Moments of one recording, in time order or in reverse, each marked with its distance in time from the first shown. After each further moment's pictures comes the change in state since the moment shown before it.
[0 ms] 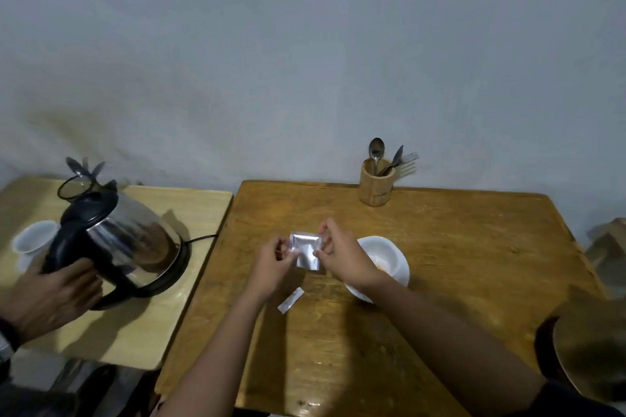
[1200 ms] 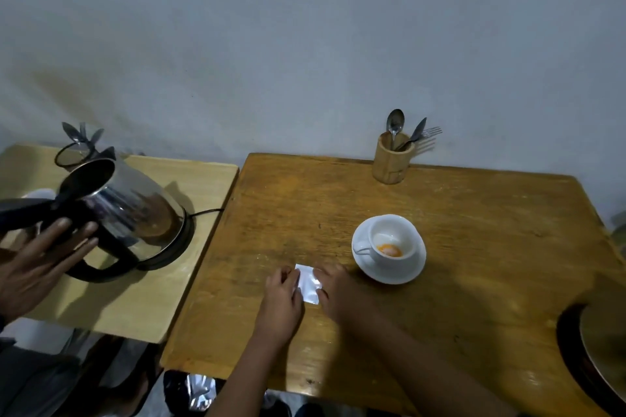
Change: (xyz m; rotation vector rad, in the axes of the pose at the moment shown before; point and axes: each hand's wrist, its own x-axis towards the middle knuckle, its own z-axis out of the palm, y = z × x) left_hand -0.059 -0.089 0.031 0.478 -0.012 0.081; right_hand -0.040 0.057 0.088 -0.454 -0.196 -0.153
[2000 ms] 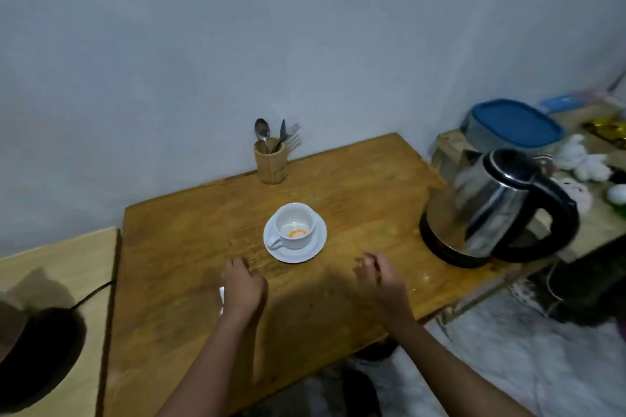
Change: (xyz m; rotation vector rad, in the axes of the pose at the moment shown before) left_hand 0.034 0.074 -0.004 -0.043 -0.108 -0.016; right_hand -0.163 0.022 -0.029 0.443 0.929 0.730
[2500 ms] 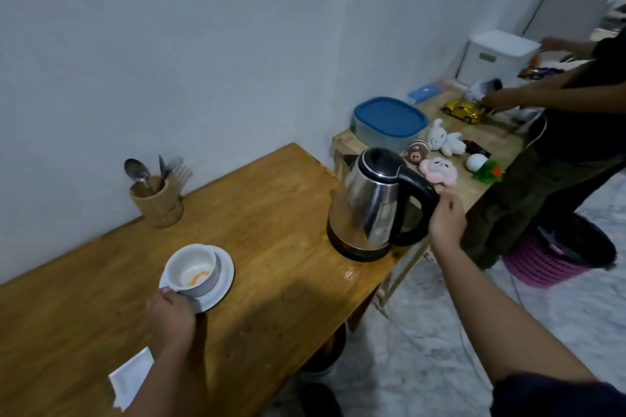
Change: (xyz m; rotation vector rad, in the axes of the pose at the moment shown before) left_hand 0.018 0.057 0.048 -0.312 0.095 -0.088; right_hand 0.078 0.052 -0.231 0.270 0.820 0.565
